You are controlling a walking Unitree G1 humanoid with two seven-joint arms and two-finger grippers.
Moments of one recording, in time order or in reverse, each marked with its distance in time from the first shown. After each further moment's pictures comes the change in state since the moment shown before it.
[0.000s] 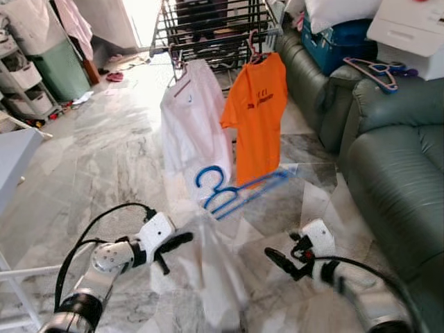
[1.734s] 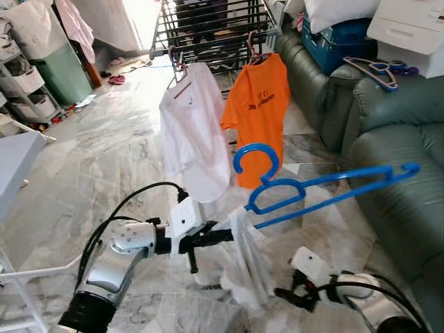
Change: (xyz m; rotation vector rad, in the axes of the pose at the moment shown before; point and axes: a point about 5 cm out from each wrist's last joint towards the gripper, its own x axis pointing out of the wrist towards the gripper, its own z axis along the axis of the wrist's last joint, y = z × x) left arm 0.014 -0.023 0.078 0.039 -0.196 -0.294; right arm -0.012 -0.016 -0.028 -0.488 0.285 0.203
